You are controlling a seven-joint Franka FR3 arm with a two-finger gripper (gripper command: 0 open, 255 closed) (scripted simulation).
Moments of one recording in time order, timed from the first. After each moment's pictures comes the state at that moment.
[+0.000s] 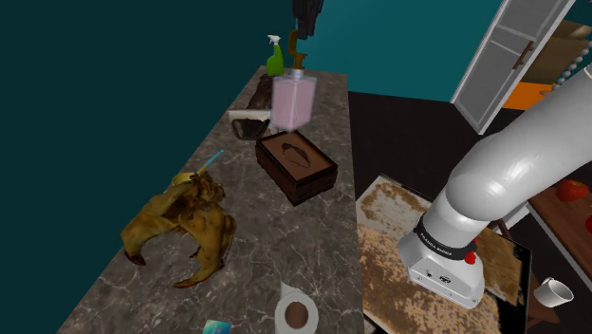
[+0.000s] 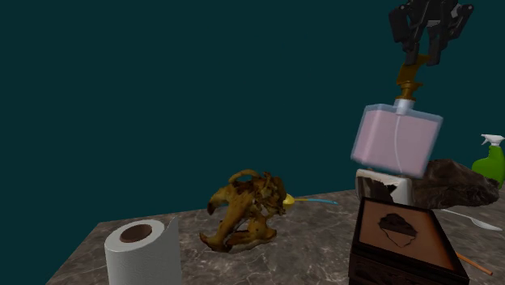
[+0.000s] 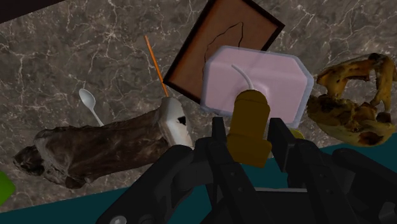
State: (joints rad) arm -0.12 -0.30 0.17 -1.80 0.06 1.53 -0.25
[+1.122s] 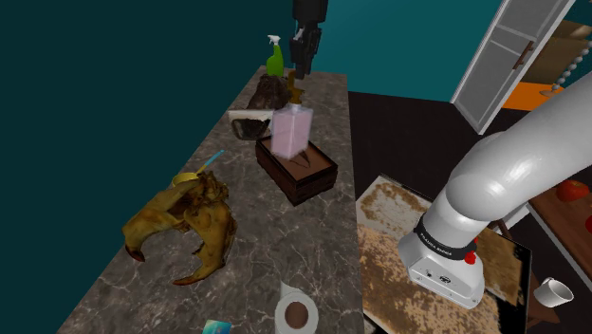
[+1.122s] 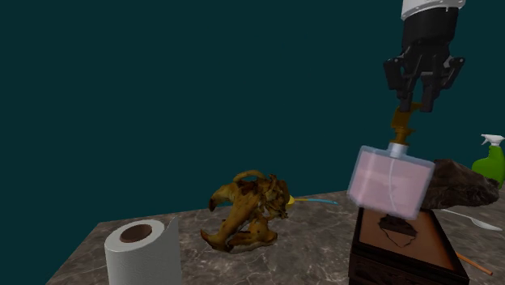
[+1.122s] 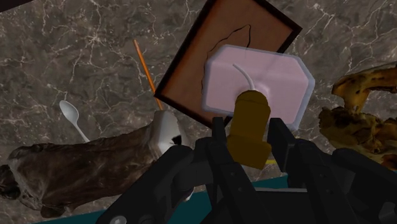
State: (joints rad) arm -0.11 -0.35 0.17 -2.07 0.07 1.76 -0.25
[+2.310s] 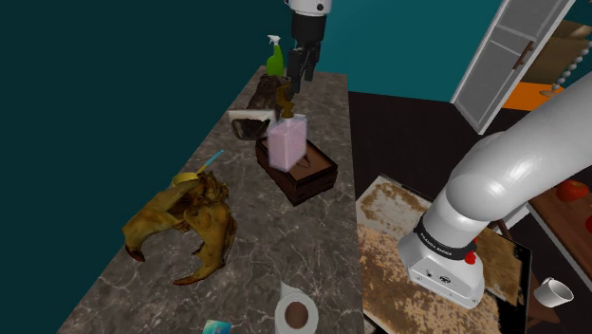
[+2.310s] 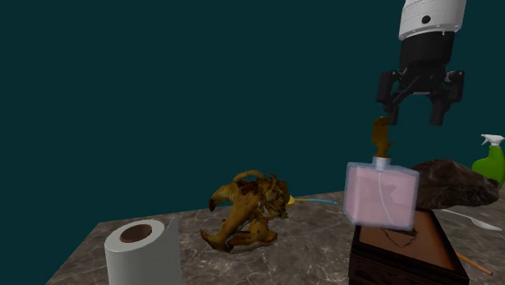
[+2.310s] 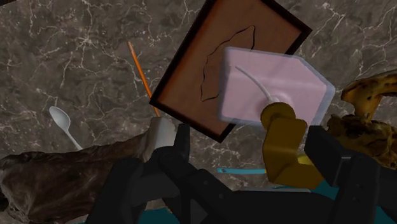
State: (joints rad) arm -0.11 -0.35 0.17 -2.17 0.07 1.86 -0.26
